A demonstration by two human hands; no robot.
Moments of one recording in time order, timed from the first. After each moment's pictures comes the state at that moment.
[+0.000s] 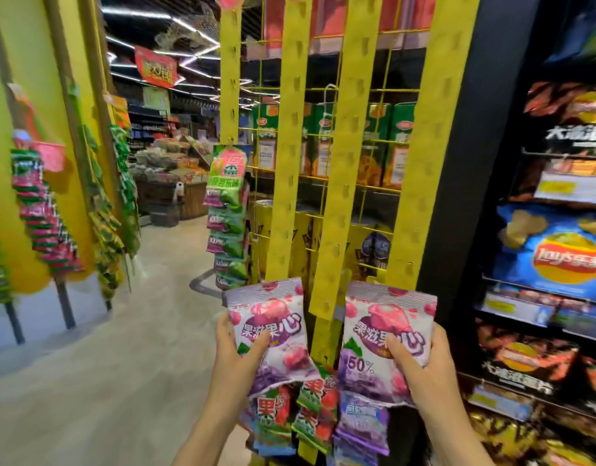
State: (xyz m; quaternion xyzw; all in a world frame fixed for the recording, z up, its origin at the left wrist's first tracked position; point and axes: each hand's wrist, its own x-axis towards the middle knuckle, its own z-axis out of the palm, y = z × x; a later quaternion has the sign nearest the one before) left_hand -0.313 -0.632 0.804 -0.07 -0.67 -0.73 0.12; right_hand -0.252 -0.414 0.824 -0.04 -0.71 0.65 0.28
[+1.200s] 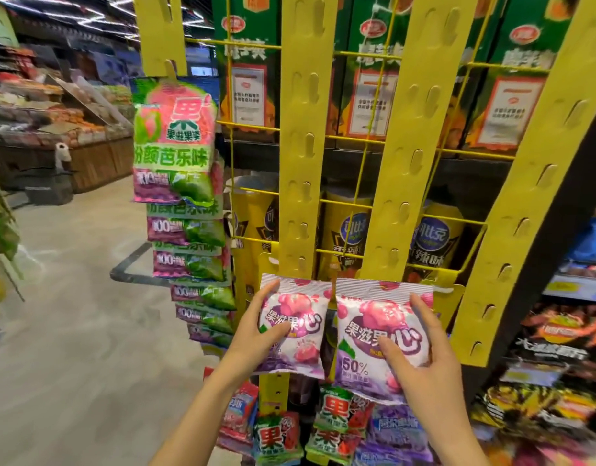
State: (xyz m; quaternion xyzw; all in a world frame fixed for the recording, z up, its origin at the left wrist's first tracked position) left_hand -0.559 -0.639 0.759 -0.27 -0.72 -0.63 -0.08; right_hand -0.393 -0.484 0.796 -0.16 -0.75 0.52 0.37
